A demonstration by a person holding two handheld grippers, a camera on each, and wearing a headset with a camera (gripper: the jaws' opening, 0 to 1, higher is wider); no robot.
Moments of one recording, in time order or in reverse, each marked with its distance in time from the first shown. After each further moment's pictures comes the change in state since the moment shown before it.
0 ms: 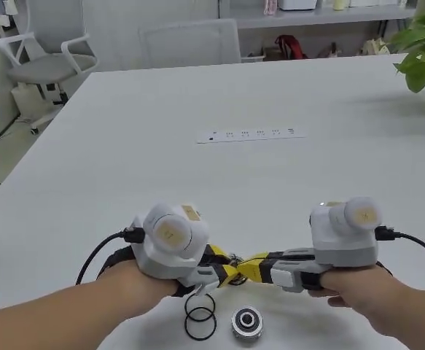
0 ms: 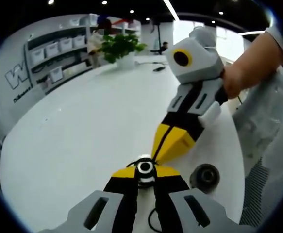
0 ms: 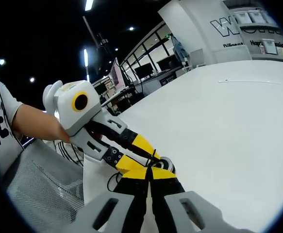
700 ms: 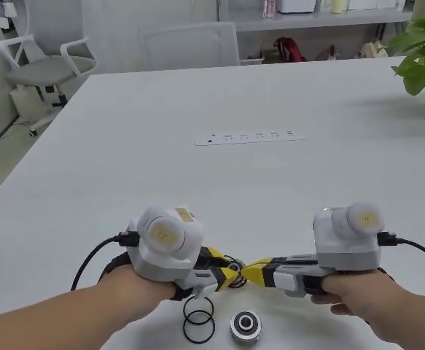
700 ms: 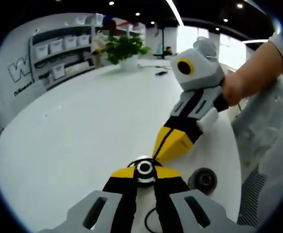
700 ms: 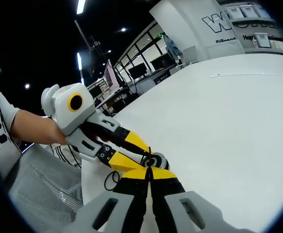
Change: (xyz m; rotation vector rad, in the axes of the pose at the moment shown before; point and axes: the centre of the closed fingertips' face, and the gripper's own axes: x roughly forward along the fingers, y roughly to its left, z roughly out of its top) left arm 0.000 -0.001 0.002 -0.062 -0.033 -0.015; right arm -0.004 -0.009 -0.006 0.055 0.000 -0.036
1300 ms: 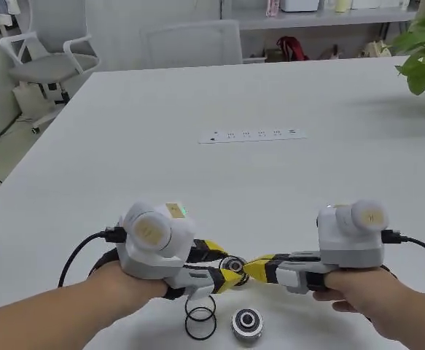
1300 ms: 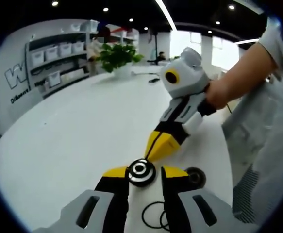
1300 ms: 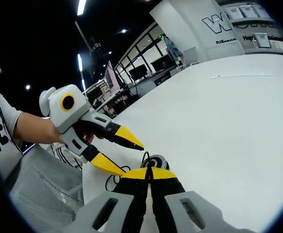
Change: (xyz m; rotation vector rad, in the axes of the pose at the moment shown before) left arm -0.021 -0.008 0.010 0.040 -0.057 -0.041; right arm -0.001 0.000 0.003 0.004 -0.014 0.008
